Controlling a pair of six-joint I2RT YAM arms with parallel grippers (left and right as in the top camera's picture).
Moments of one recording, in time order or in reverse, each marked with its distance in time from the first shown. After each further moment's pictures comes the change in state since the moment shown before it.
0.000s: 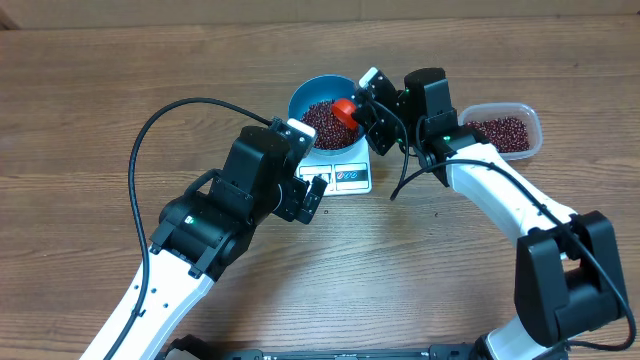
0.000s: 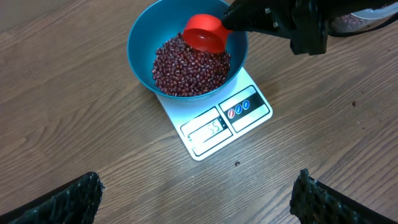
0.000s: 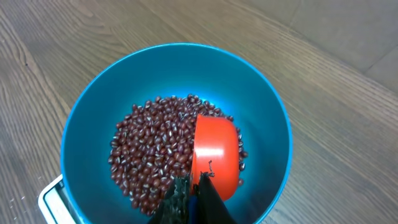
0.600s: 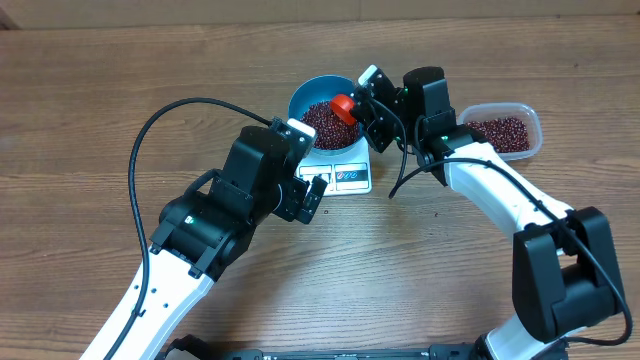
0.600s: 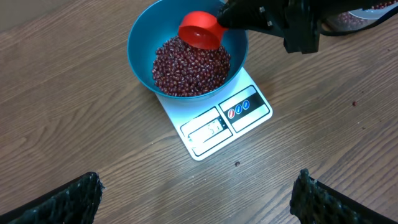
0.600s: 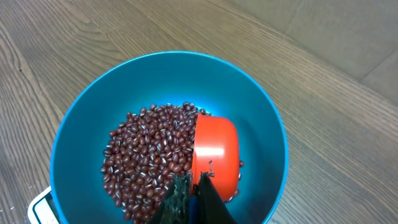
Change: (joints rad) left arm 0.000 0.000 0.000 0.000 0.000 0.000; right arm 0.000 0.021 0.000 0.040 0.000 0.002
